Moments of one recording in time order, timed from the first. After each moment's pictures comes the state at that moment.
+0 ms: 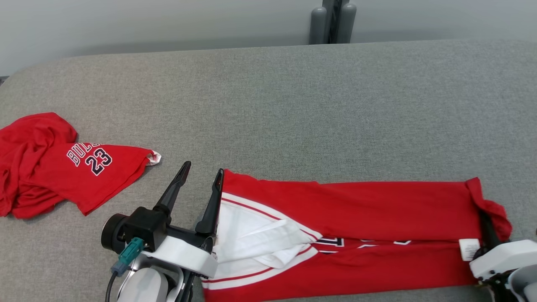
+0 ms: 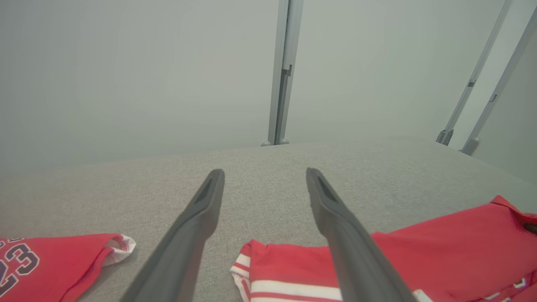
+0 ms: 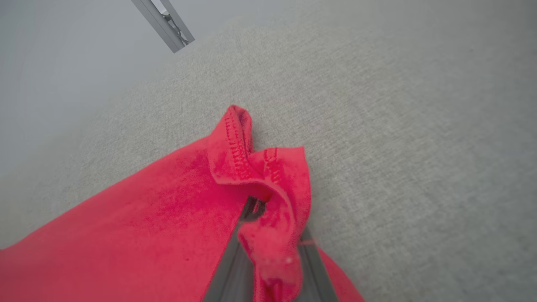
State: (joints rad) left arm -0.18 0.06 -0.25 0.22 -0.22 -0.08 -0.26; right arm -0.28 -0.26 0.12 0.76 0.79 0.13 -0.23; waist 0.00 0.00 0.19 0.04
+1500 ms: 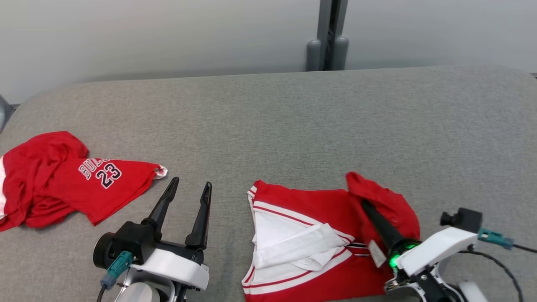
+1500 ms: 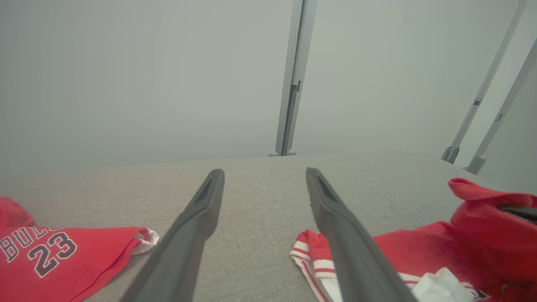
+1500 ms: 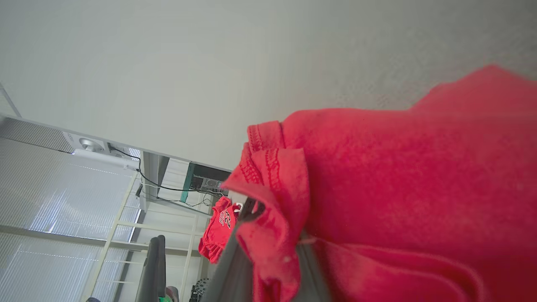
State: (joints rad) left arm -0.12 0.05 -0.19 0.23 -0.23 -0.09 -0.26; right arm -0.14 -0.05 0.18 0.22 1.20 0.13 0.23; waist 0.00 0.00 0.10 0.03
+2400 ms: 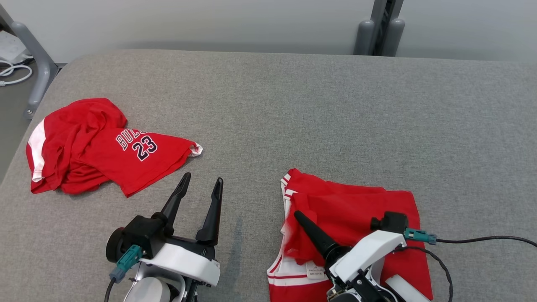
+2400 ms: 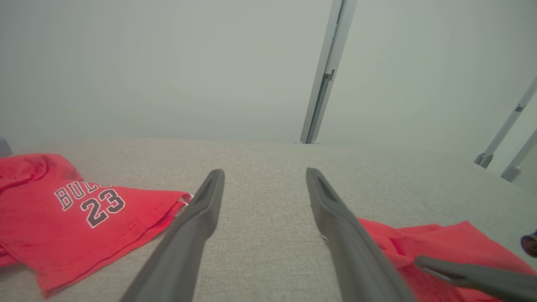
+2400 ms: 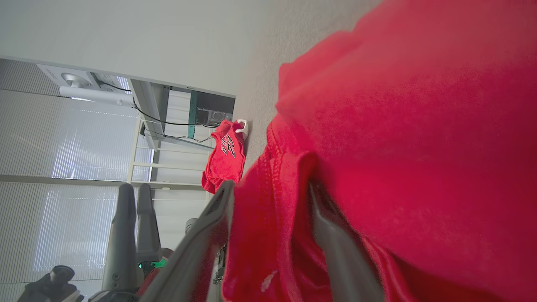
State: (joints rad) left arm -0.15 0.05 -0.25 0.24 -0.29 -0.06 -0.26; right arm -0.33 -0.05 0.66 0.46 1.46 0.13 -0.01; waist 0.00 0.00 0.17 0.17
